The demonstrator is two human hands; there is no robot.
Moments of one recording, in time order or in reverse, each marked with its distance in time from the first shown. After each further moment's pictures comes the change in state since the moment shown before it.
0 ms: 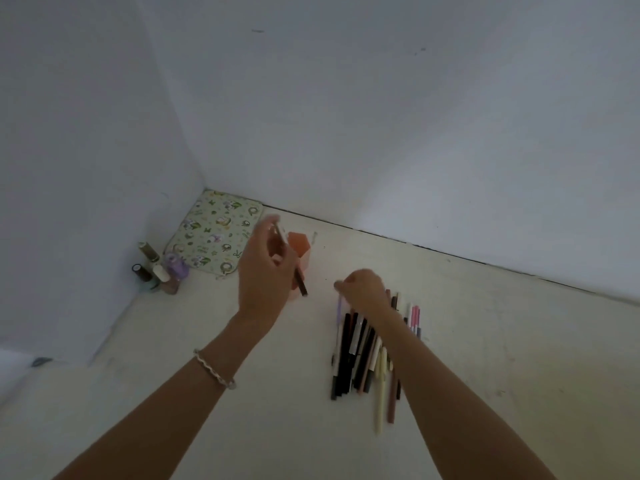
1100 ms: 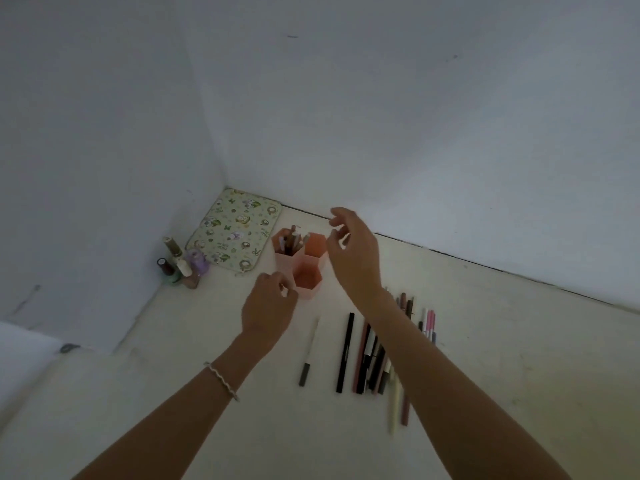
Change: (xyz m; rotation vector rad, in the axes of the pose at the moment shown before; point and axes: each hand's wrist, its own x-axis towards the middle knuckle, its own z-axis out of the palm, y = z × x) left_hand -0.026 -0.058 -0.022 0.523 -0.313 -0.282; right_hand -0.029 -0.092 -0.004 0.253 0.422 -0.625
